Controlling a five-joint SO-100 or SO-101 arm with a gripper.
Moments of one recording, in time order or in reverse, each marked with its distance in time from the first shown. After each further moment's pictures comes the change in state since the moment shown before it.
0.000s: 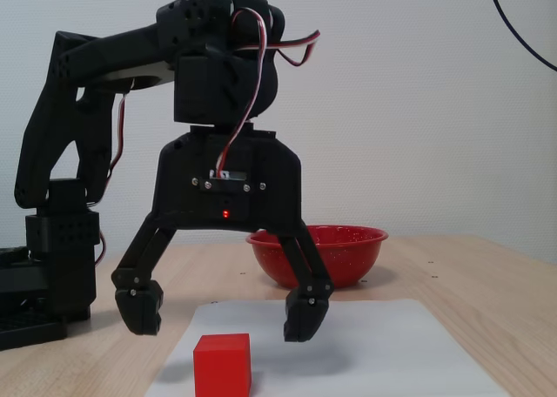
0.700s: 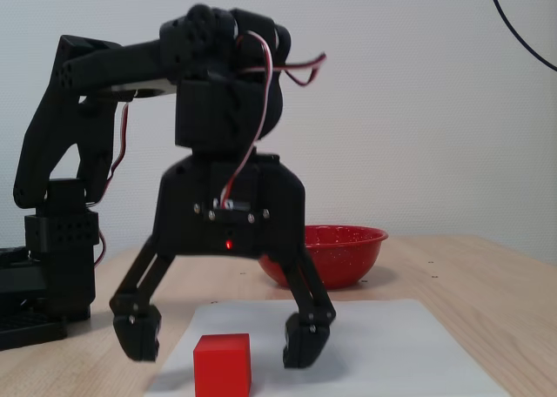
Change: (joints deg) arm -1.1 -5.4 -1.1 -4.4 1.8
